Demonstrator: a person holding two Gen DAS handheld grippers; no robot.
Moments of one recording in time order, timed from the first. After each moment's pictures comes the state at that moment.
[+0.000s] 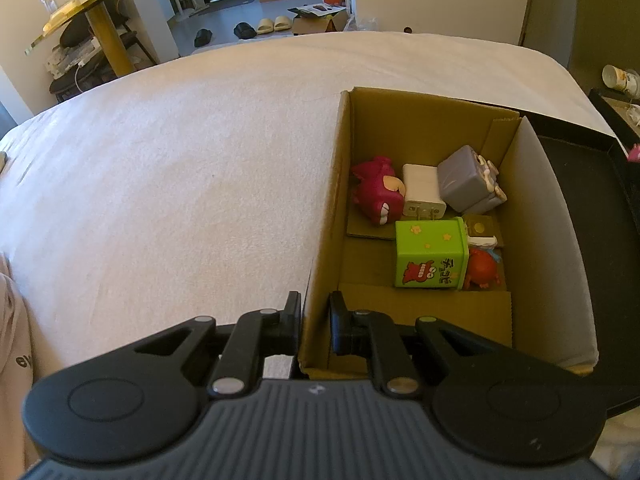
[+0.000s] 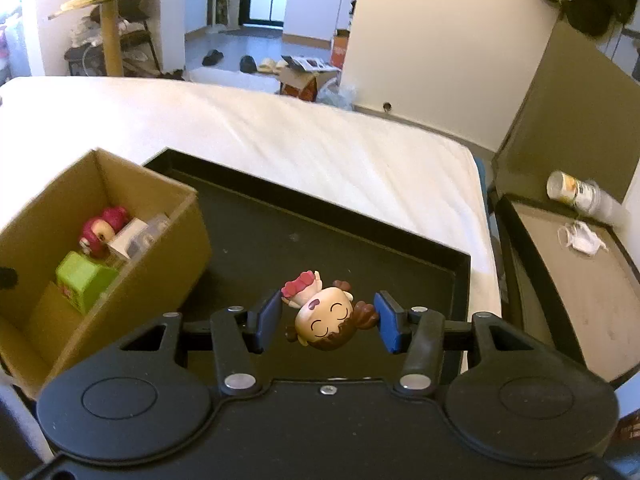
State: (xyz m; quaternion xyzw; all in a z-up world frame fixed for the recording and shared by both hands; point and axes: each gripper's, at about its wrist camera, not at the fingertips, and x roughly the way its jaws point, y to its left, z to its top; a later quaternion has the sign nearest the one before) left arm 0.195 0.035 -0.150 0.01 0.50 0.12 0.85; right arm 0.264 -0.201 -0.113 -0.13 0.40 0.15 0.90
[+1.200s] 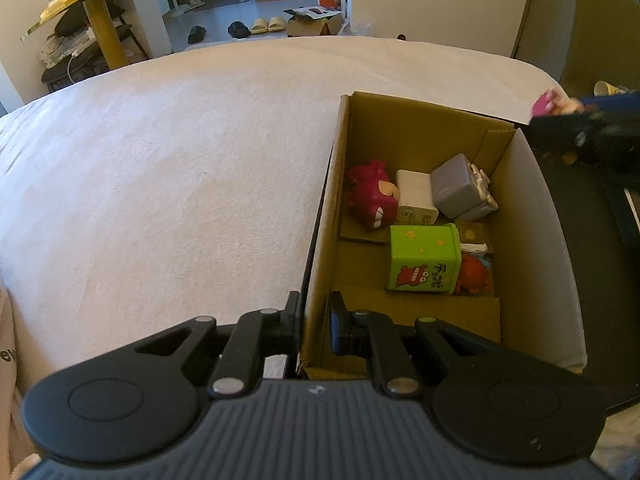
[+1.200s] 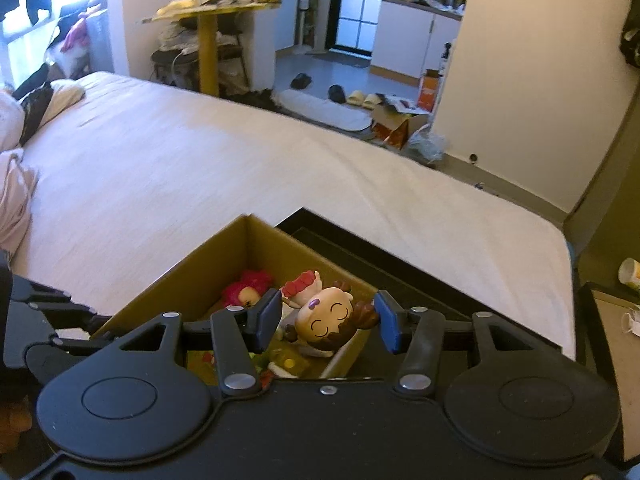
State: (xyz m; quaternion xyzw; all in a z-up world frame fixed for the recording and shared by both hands) left arm 0.191 0.045 -0.148 -0.02 0.50 0.11 0.86; right arm 0.246 -0.093 -0.064 -0.15 0.36 0.28 0.88
